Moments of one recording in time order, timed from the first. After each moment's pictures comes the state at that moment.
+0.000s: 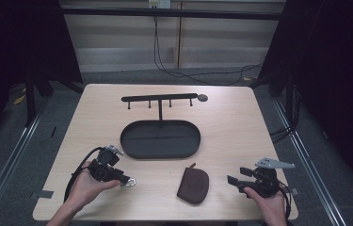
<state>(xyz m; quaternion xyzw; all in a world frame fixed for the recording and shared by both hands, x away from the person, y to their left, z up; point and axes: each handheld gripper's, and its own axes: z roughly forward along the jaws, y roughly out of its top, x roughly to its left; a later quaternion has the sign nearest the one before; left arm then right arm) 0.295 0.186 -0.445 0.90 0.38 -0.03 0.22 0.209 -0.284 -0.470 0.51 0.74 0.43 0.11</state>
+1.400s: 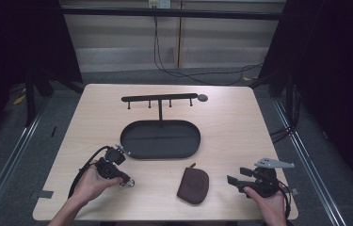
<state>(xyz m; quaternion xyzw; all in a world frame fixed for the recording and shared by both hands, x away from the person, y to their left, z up) 0.308 0.175 -0.457 0.91 0.37 -0.05 0.18 0.209 -0.284 -0.470 0.51 0.74 0.43 0.11</state>
